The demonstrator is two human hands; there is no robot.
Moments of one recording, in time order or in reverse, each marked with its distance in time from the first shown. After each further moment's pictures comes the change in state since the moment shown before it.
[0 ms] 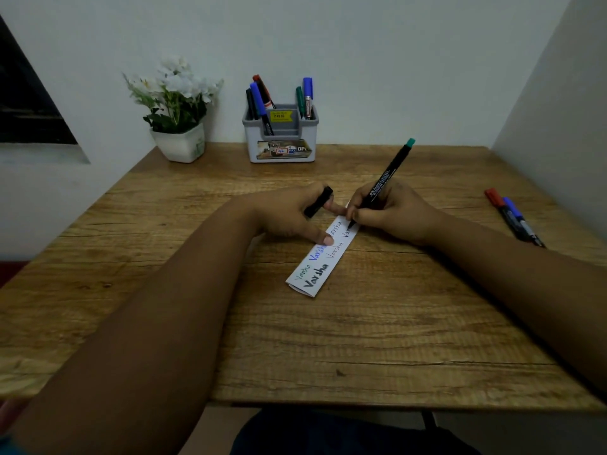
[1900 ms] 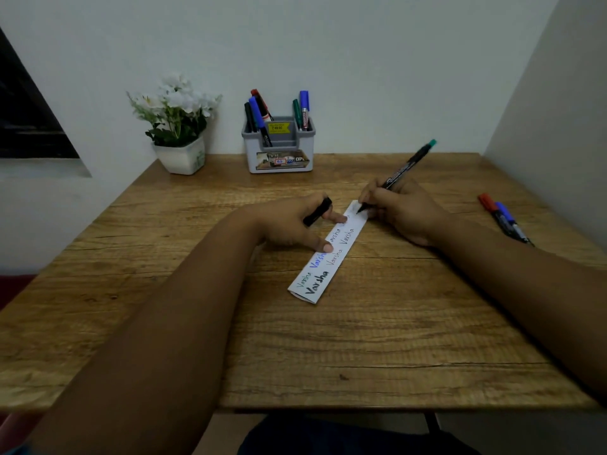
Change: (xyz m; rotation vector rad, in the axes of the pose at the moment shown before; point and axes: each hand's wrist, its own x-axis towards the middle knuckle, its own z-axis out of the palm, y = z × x) left_hand 0.002 -0.001 -0.001 0.000 -0.052 0.050; right_hand 0.005 0.004 -0.006 0.462 0.164 0.136
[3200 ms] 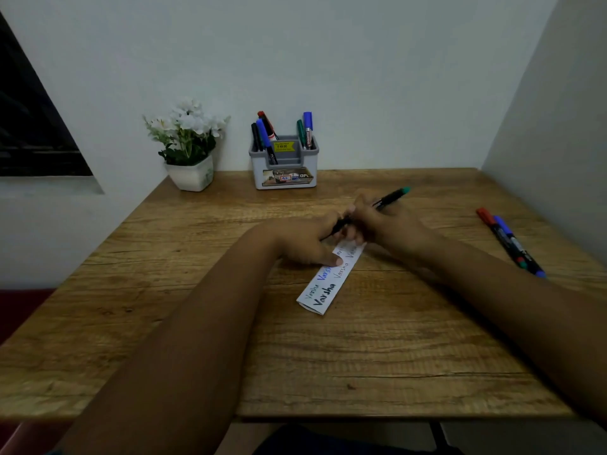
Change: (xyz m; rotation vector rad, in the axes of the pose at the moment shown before) left_hand 0.004 0.014 0.005 0.216 -0.044 -0.048; right_hand -0.015 -0.016 0.027 -0.010 -0.063 -0.017
